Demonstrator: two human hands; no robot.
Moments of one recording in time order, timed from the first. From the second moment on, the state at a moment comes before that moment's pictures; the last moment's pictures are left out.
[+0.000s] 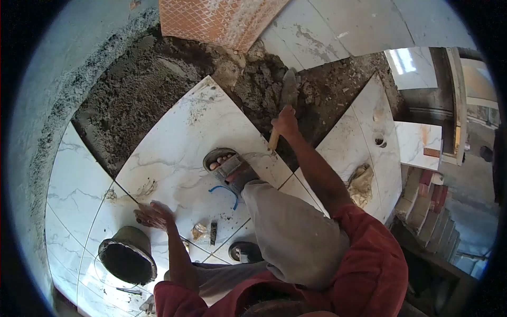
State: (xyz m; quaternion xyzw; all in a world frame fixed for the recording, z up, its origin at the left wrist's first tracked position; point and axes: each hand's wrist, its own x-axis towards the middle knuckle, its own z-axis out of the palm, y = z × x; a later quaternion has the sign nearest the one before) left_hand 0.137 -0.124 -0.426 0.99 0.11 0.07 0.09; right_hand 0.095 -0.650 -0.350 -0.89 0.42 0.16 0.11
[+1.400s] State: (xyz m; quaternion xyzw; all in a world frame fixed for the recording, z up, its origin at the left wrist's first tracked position) left_hand 0.139 -0.120 -0.428 0.99 0.12 0.03 0.11; right_hand -0.121 -0.604 -0.309 -0.85 0.45 0.14 0.24
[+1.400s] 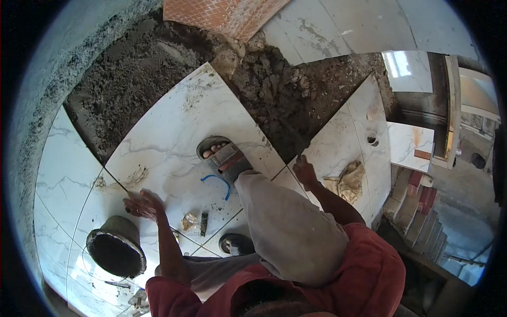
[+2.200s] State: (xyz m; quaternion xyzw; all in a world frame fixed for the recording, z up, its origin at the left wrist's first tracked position) left_hand 0.138 -0.123 -0.422 0.99 0.07 0.06 0.06; right_hand -0.182 -0.605 -0.322 -0.73 0.63 0.08 0.26
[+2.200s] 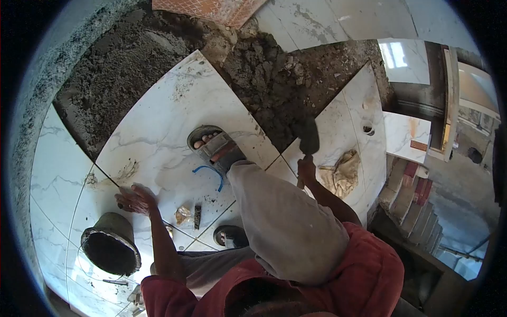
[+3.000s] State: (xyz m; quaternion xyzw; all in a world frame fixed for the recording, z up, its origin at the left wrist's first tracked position) left_hand 0.139 -0.119 -0.428 0.99 0.11 0.06 0.11; right_hand -0.181 -0.730 -0.341 -0.91 0.34 0.21 0.14
